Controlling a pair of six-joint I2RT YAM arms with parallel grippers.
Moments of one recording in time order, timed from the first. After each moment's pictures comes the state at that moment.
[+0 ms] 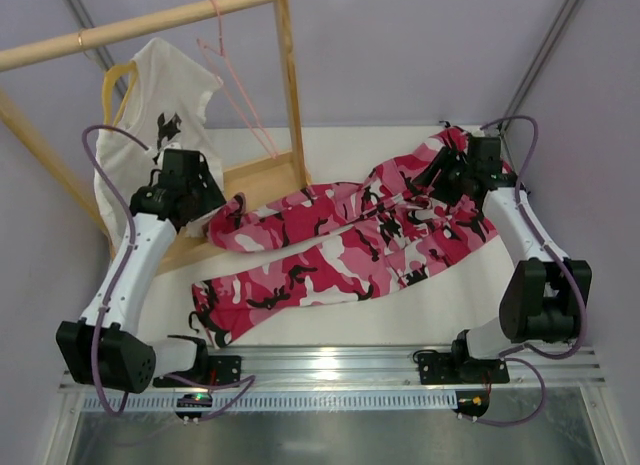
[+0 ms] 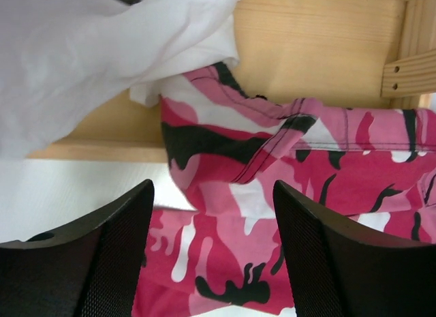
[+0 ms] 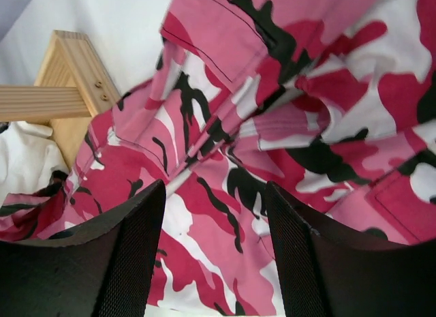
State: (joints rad) left arm -0.15 1.28 1.26 -0.81 -0.25 -0.56; right arm -0.03 1.52 1.21 -0.44 -0.30 0.57
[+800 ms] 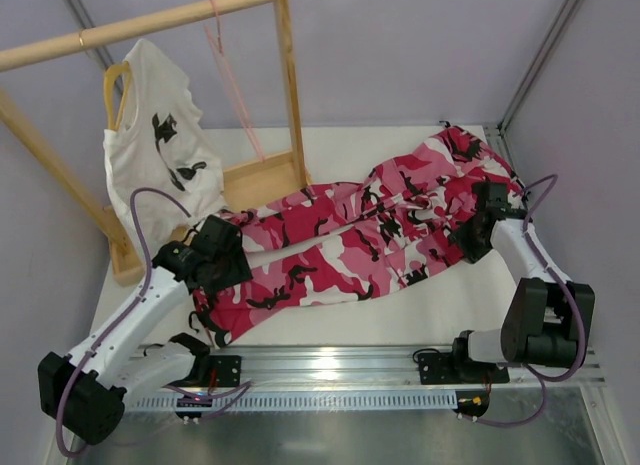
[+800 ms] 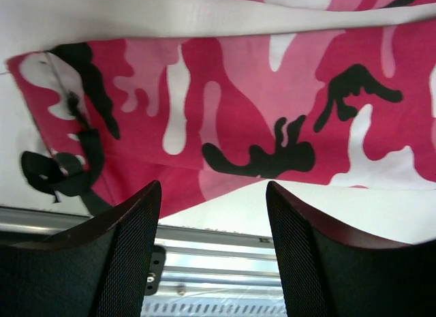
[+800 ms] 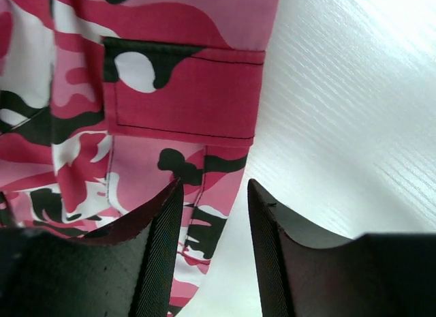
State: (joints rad) left arm -0.47 0.99 0.84 -0.98 -0.19 -0.77; right arm -0.14 1.35 0.88 -0.71 0.08 0.80
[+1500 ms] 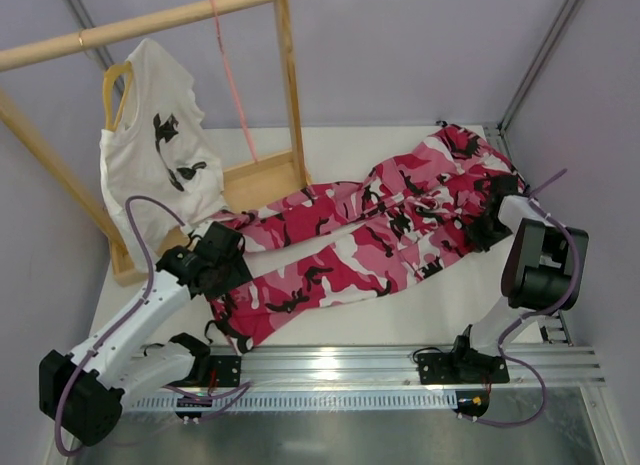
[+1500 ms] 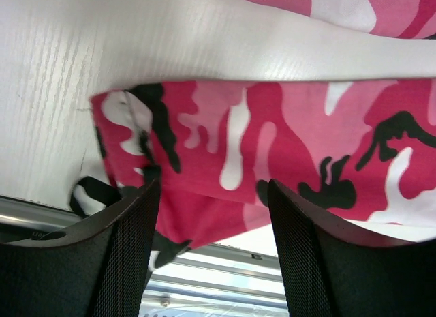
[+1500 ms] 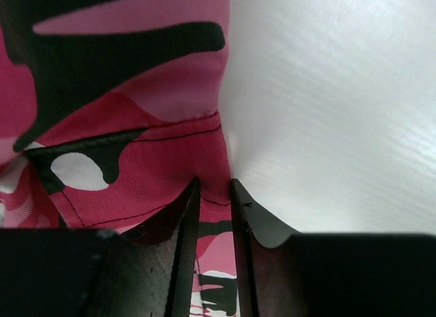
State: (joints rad) left arm -0.51 0.97 0.77 -0.96 -0.25 -0.92; right arm -0.26 1.69 1.01 -0.63 0.13 0.82
